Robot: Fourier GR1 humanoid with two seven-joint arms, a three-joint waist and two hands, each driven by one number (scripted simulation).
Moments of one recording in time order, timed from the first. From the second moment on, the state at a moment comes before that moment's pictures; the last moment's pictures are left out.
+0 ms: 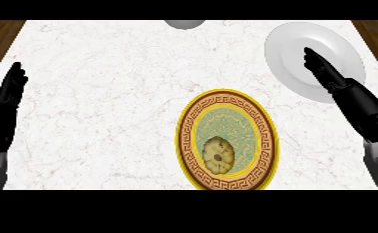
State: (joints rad) left arm -0.09 0.59 -0.02 -1.38 0.15 0.25 -0.15; right arm -0.21 -0.57 0.14 -1.64 -0.15 0.12 0.06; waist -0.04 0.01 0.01
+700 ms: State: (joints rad) left arm -0.08 0.36 -0.18 -1.33 0.19 0.25 0.04; right arm -0.41 -0.57 0.48 -1.88 0.19 0.28 -0.15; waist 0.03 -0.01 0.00
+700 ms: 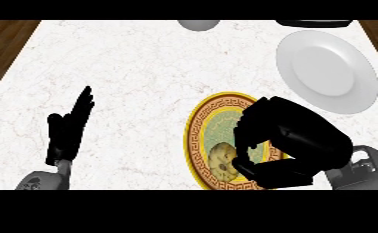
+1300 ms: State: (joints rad) left arm -0.08 0.30 -0.22 -1.39 0.16 0.31 0.14; right arm -0.42 -0.58 0.62 -1.67 0.34 0.38 -0.52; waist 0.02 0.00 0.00
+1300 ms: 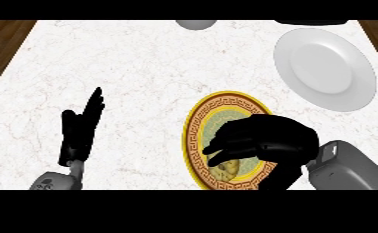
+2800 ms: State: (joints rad) left arm -0.04 0.26 -0.16 -1.47 0.09 0.27 0.22; right arm -0.57 -0.40 0.81 -1.69 0.97 0.77 -0.17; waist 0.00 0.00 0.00
